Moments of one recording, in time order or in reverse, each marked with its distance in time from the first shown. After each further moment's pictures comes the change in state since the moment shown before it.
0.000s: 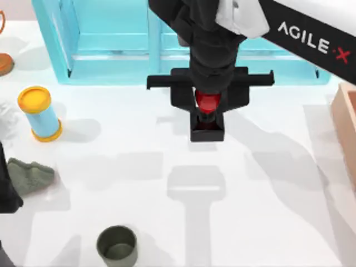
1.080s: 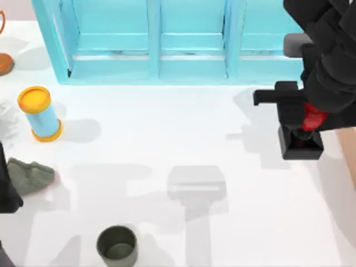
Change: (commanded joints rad) left arm 0.000 0.000 0.000 0.000 0.000 0.000; right arm -0.197 -0.540 -0.621 0.116 -0.056 -0.203
